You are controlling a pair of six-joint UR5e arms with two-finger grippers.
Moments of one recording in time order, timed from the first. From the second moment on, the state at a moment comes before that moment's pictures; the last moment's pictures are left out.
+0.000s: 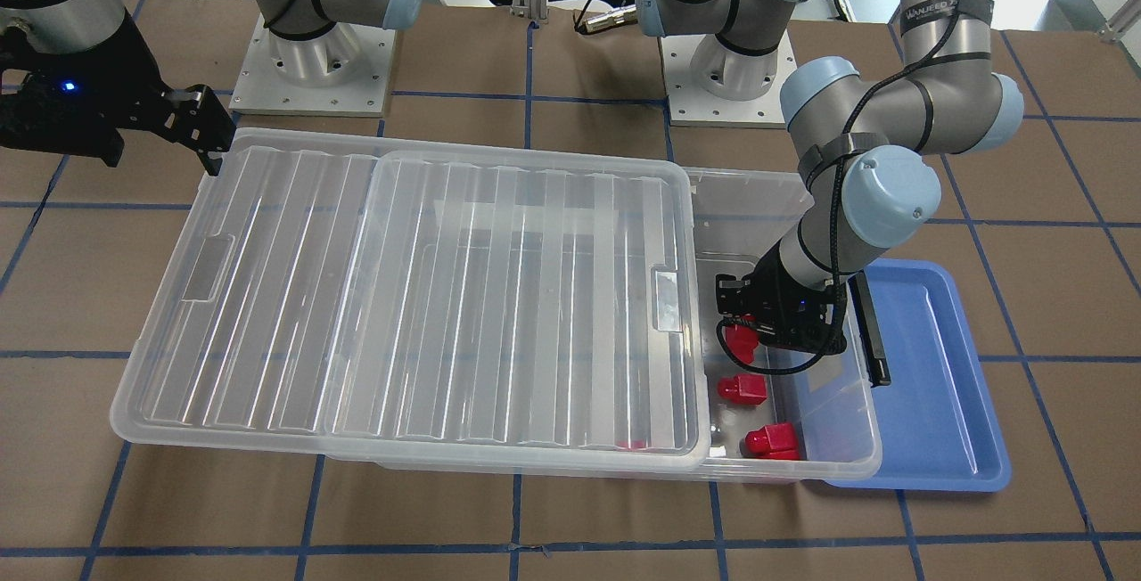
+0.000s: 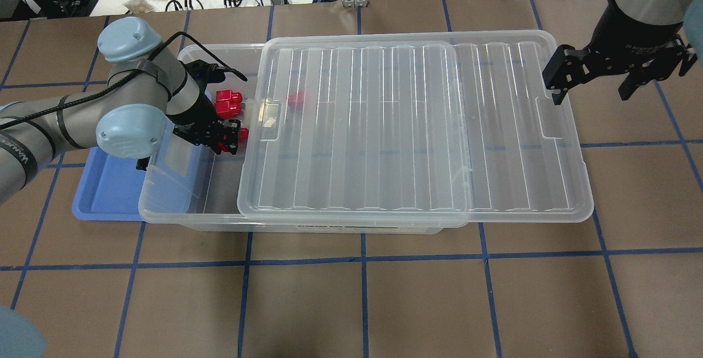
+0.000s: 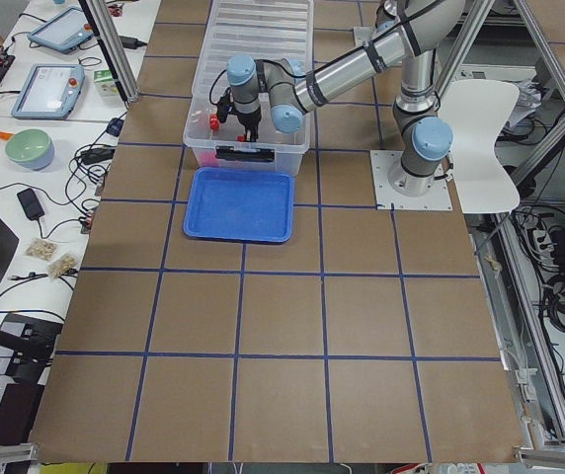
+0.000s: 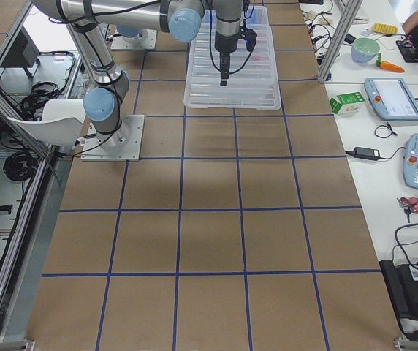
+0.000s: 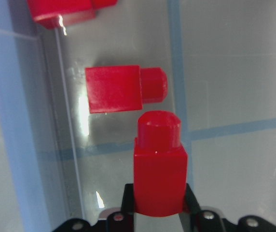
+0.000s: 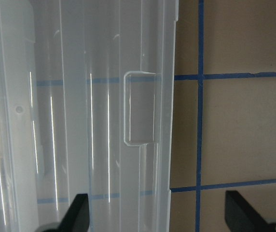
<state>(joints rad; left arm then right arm) -1.45 -1.83 -1.87 -1.10 1.47 0.23 1.42 -1.62 1.65 -1.60 -1.67 -0.13</state>
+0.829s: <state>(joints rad) -1.41 -1.68 -1.61 -1.44 1.58 0.25 1.35 -1.57 1.65 -1.60 -1.66 -0.14</state>
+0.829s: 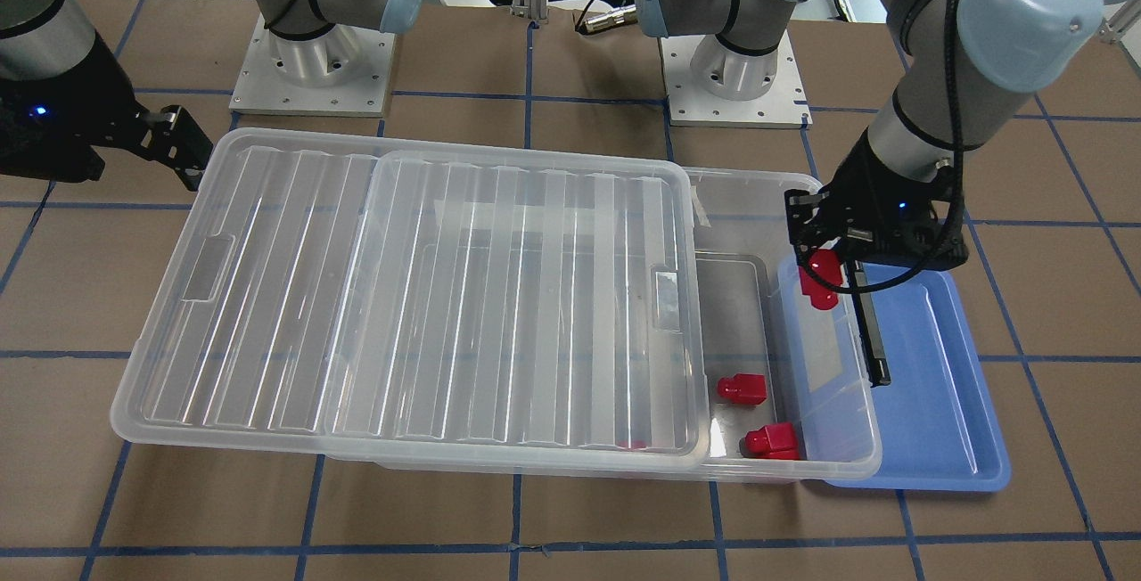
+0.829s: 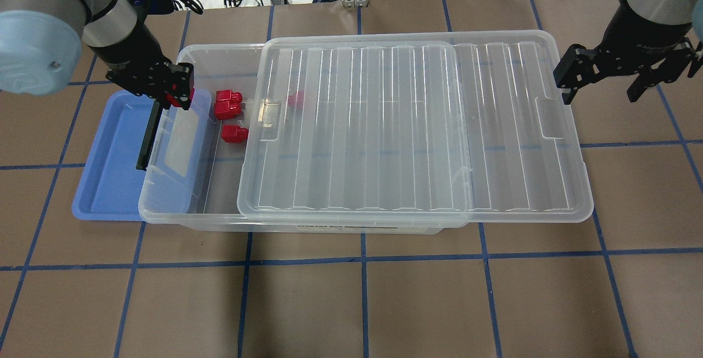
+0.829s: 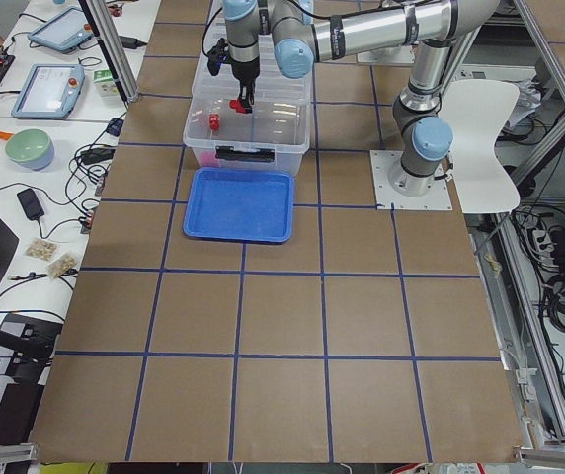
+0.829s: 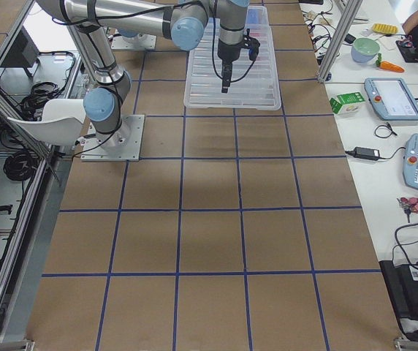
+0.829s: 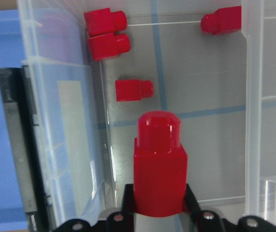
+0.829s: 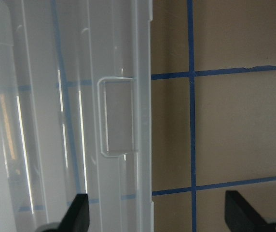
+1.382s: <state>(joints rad) -1.17 -1.75 -1.62 -1.38 1.60 0.55 1.21 -1.47 1.65 -1.66 -1.65 -0.29</state>
